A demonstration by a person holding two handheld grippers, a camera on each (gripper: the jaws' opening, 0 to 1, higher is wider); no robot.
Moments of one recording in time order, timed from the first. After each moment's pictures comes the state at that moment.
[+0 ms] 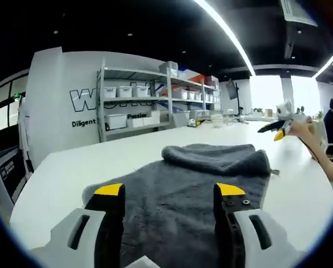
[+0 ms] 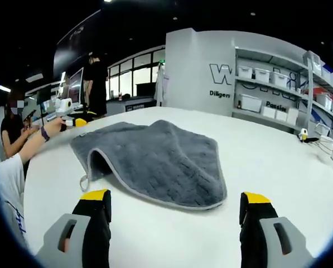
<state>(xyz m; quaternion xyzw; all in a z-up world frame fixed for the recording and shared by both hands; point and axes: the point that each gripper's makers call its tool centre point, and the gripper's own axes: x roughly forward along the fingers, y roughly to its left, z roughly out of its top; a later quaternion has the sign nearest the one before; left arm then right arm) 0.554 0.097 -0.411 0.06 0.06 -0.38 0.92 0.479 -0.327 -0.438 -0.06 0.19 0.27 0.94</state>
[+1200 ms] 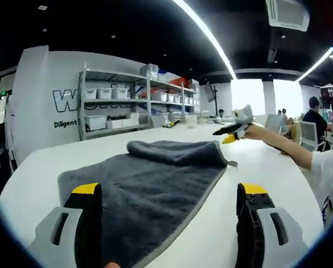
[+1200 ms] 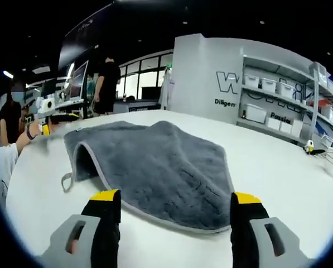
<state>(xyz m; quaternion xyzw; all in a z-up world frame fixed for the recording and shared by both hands) 0.473 0.076 -0.427 0.05 0.05 -0.44 0.90 0.518 -0.295 -0.462 -0.08 0.14 0.28 0.95</state>
